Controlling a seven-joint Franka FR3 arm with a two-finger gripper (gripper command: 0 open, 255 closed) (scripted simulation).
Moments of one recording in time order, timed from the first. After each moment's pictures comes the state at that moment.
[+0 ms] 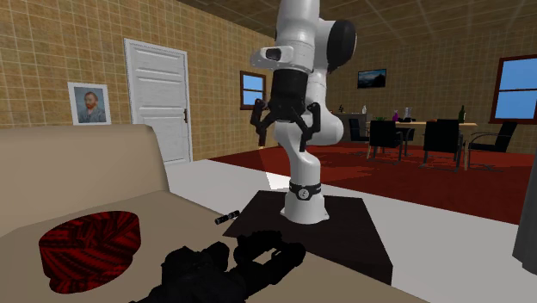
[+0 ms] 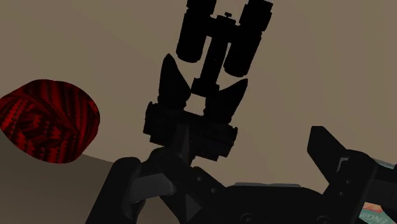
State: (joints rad) arm -0.08 -0.73 0.05 -2.65 -0.07 2.06 0.14
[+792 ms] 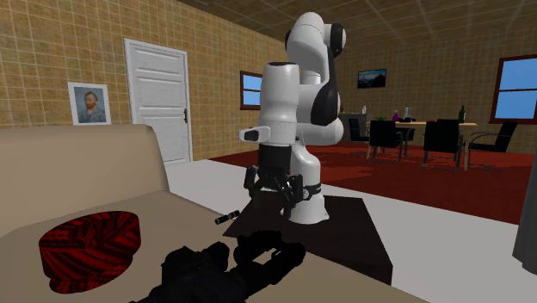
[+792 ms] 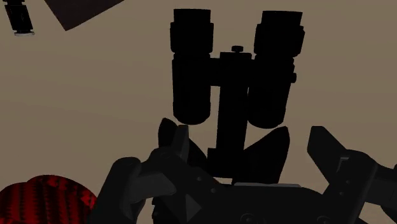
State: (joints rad) arm -0.18 -0.46 0.04 -2.88 -0.06 2.49 0.32
